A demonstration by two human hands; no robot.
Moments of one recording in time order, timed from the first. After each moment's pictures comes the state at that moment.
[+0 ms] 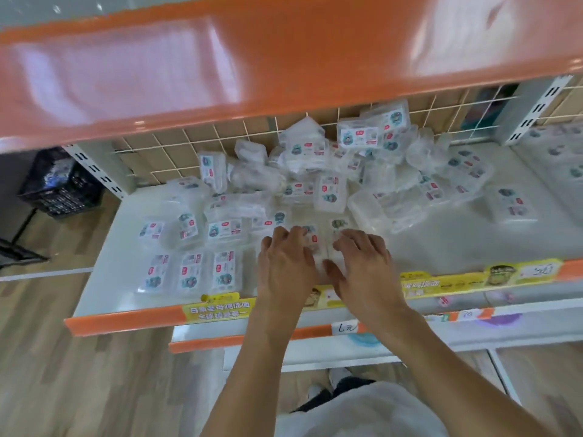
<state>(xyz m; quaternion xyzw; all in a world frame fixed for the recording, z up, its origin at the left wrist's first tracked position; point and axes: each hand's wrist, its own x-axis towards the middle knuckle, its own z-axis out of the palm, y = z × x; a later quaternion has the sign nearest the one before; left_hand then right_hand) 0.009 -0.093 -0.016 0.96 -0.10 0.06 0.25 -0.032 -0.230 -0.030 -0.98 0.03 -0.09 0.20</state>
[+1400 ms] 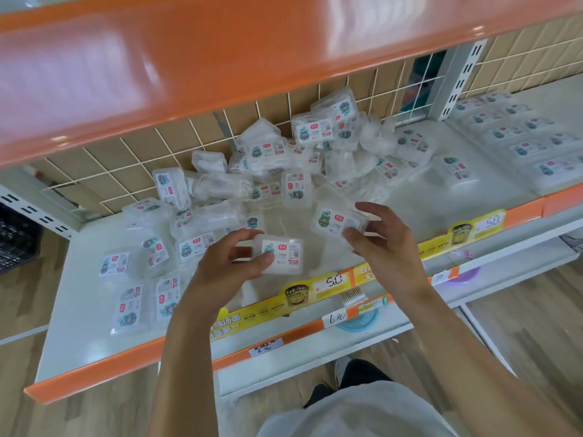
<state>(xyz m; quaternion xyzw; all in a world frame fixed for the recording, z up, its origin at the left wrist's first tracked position) 0.038 -0.020 0.011 0.79 -0.05 -0.24 0.56 -0.059 -0.254 -0.007 -0.70 0.26 -0.17 0.65</state>
